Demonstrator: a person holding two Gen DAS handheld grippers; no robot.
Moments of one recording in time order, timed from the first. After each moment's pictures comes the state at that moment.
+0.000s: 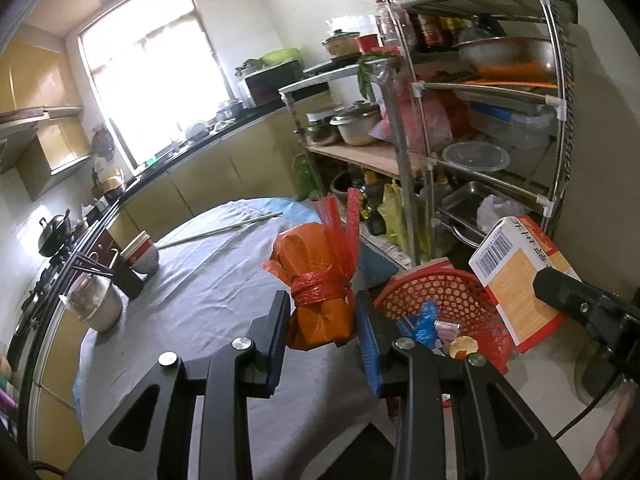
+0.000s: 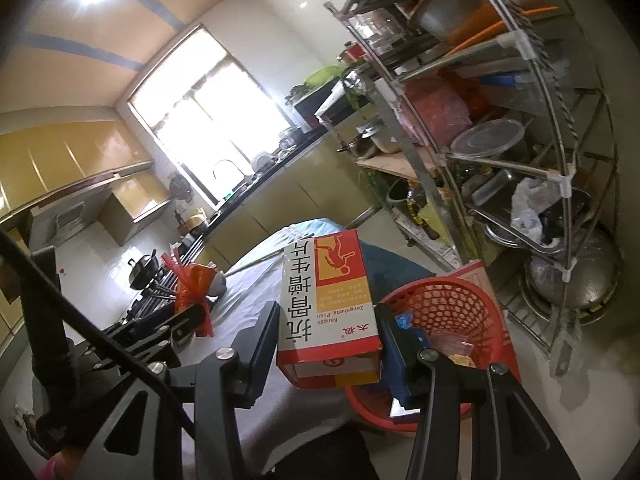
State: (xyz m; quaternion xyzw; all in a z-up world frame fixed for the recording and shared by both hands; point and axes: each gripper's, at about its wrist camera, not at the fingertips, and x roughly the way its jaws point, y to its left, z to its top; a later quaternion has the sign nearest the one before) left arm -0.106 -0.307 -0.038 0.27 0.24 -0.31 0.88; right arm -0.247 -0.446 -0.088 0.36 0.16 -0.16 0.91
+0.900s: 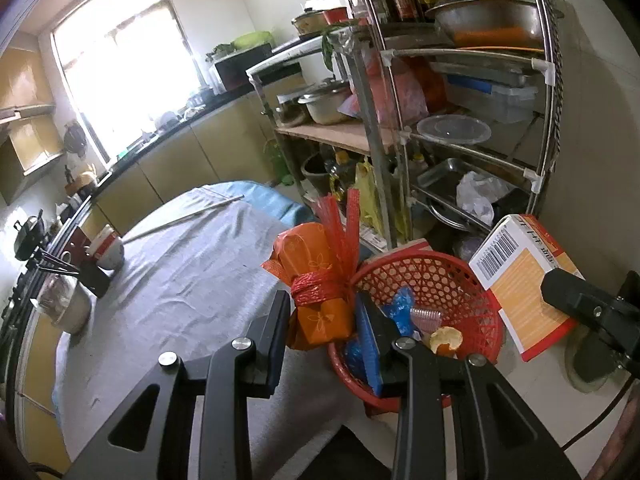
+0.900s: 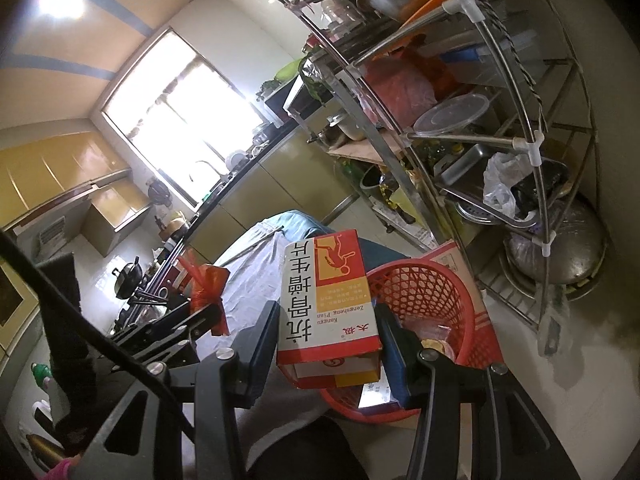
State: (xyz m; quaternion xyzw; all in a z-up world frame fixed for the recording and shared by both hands) left arm -0.097 -0.343 -0.081 0.29 0.27 -0.34 0.85; right arm -0.256 -0.462 -0.115 0.39 0.18 -0.18 0.88
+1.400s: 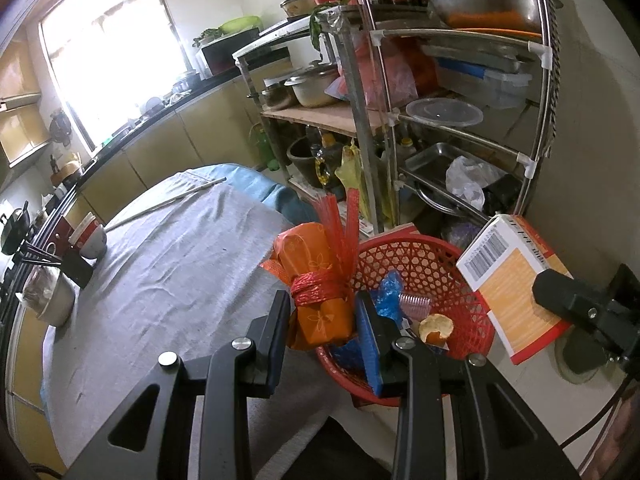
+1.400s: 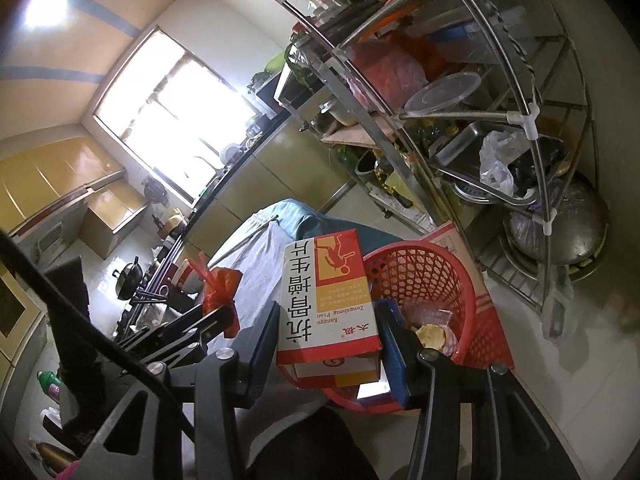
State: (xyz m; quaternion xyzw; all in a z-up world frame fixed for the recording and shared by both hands) left arm -0.093 -0.349 -0.098 0.29 0.30 -0.35 0.84; right arm -0.254 -0.466 -0.133 0.42 0.20 -0.17 0.87
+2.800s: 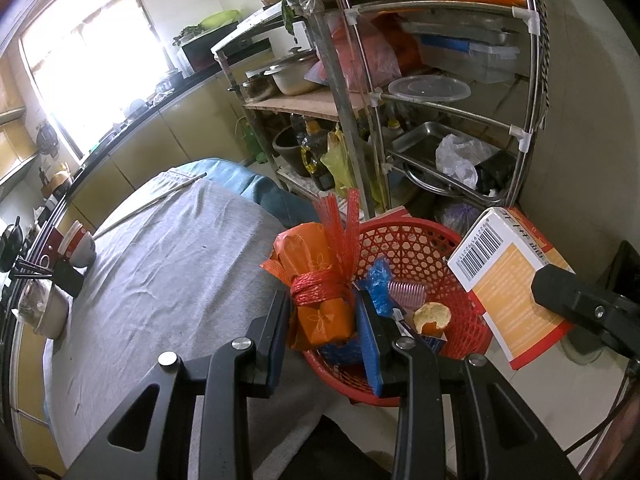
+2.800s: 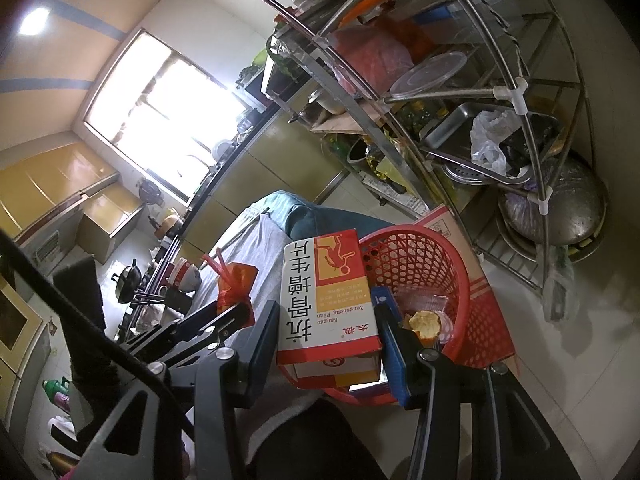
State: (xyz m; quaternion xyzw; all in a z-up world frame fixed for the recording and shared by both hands) left arm -0.092 -0.365 -0.120 0.32 0.31 -0.36 0.82; right arm -0.256 -0.472 -0.151 0.44 0.21 -0.17 0.86
